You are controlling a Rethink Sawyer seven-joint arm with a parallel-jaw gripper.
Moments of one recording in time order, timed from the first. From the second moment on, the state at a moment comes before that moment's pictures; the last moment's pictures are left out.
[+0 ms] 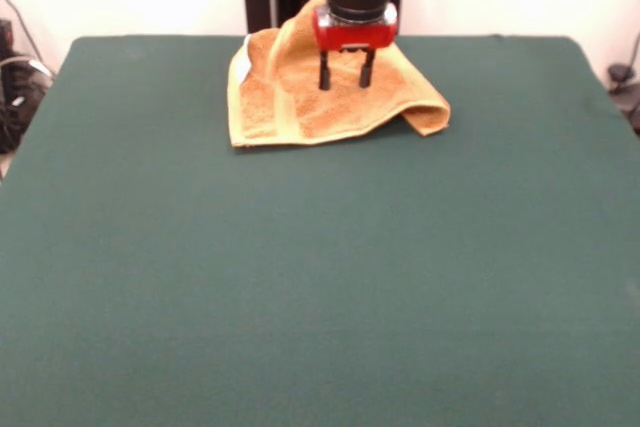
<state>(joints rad) -0.22 -0.47 -0.03 1.99 -0.39 0.12 1.74</state>
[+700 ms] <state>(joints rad) -0.22 -0.54 -0.03 1.99 -0.39 0.13 1.74</state>
